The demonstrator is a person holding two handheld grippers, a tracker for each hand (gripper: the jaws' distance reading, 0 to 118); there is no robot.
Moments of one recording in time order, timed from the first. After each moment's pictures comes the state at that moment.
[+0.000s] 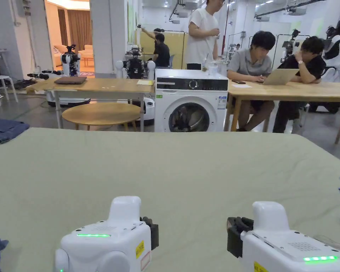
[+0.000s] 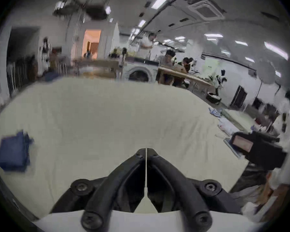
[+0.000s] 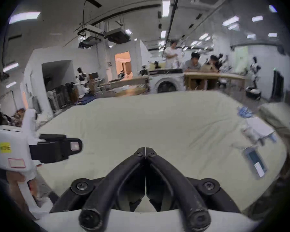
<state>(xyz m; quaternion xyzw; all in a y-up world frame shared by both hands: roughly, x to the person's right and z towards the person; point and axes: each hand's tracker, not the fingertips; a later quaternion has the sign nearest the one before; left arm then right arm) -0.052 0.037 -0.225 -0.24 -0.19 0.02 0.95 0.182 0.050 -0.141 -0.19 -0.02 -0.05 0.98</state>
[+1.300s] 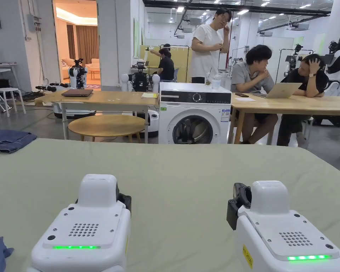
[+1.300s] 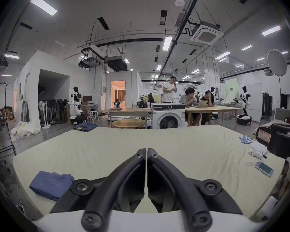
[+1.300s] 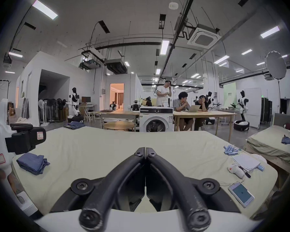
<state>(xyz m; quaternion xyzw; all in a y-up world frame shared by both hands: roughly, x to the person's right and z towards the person) -0.088 0.081 -0.195 -0.04 -0.05 -0.01 1.00 0.156 0.079 -0.150 -0.03 -0.05 0.00 1.00</state>
